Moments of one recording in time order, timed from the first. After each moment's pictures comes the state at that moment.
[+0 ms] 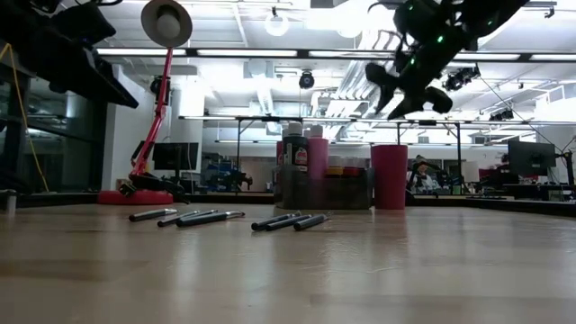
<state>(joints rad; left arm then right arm) 0.13 0.32 0.46 -0.65 -0.20 0.10 -0.57 1.22 0.82 -0.15 0.45 0.65</state>
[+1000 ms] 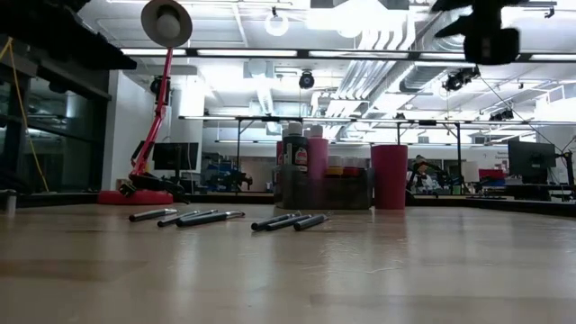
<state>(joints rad) 0.13 0.11 0.46 -0.56 -0.12 0.13 0.12 0.84 0.82 -0.54 0.00 1.00</state>
